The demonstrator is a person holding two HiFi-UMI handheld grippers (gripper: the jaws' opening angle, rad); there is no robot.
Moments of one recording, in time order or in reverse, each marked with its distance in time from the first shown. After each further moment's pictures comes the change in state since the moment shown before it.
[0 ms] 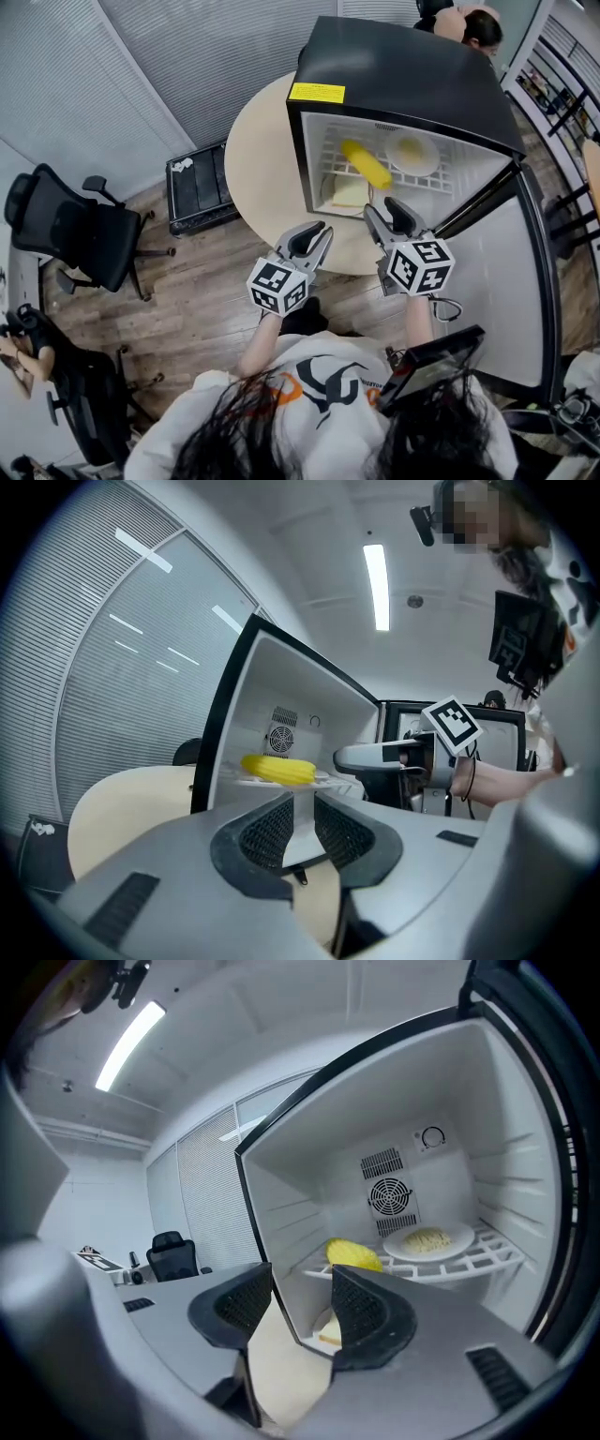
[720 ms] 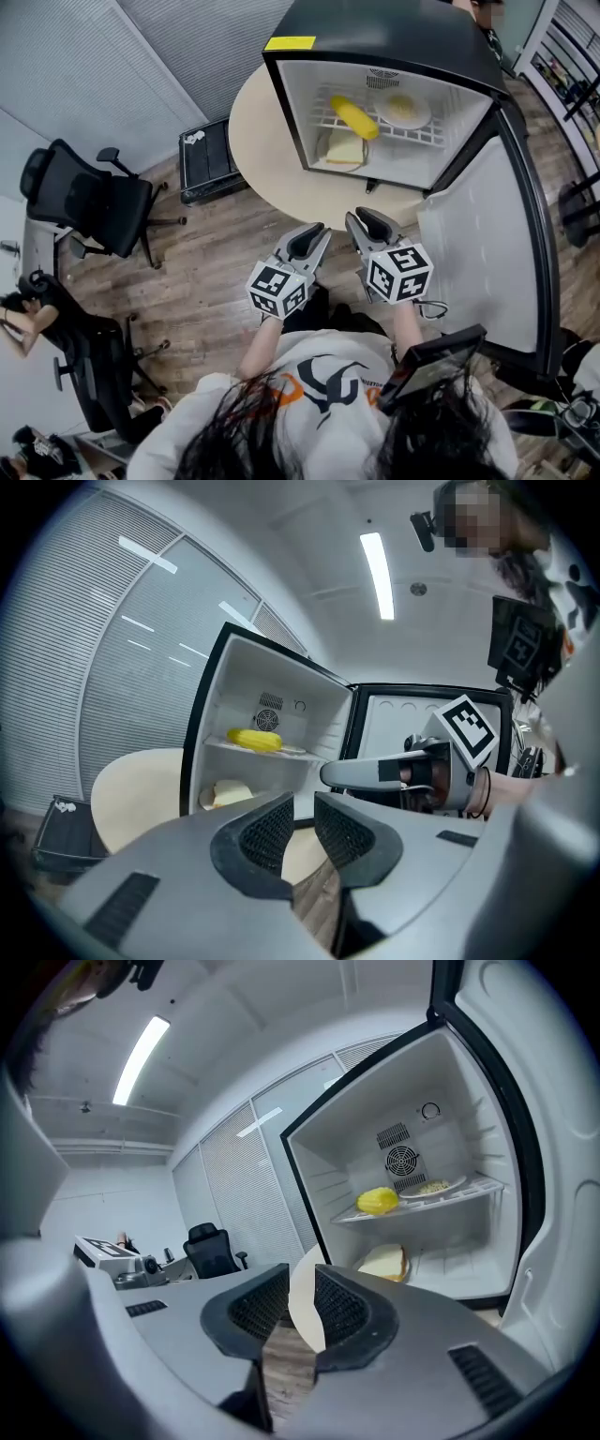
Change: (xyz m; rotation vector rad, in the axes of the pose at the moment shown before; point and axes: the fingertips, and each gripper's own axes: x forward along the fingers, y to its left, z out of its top) left arm -0.050 -0.095 -0.049 -0.026 0.059 0.081; right arm -0.081 0.056 -0.079 0.032 0.081 0.146
